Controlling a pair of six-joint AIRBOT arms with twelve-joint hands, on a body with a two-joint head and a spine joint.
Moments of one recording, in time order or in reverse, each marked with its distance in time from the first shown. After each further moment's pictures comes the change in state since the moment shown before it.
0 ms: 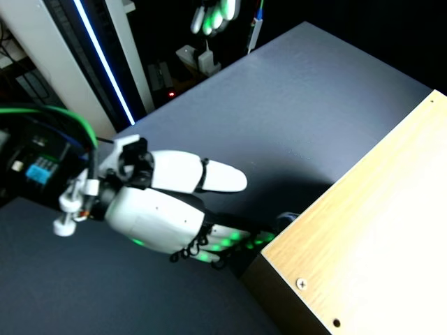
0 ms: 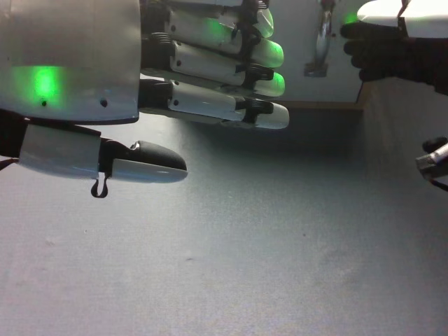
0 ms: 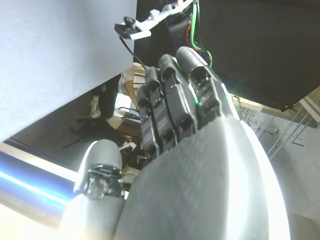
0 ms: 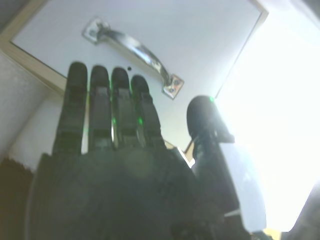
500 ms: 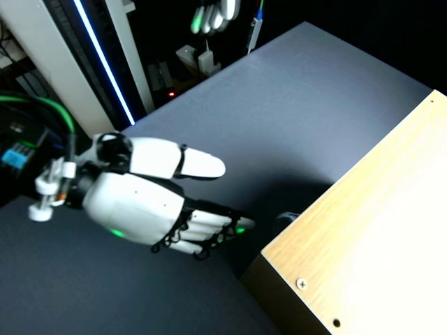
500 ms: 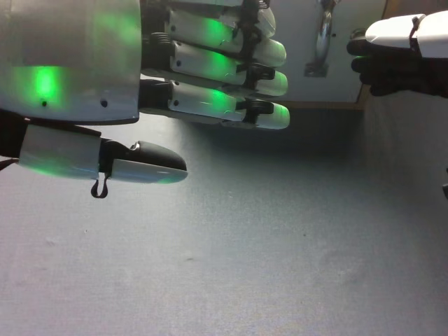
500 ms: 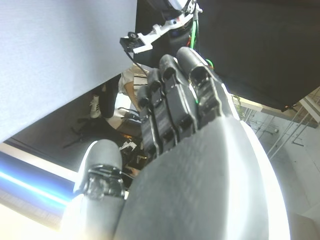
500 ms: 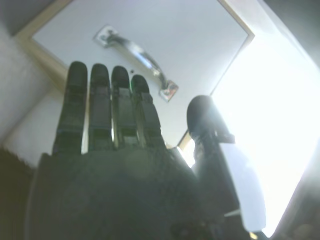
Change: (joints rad) left arm 0.000 0.000 0.000 0.000 0.000 0.000; right arm -0.019 0.090 -0.105 -0.068 -0.013 0.000
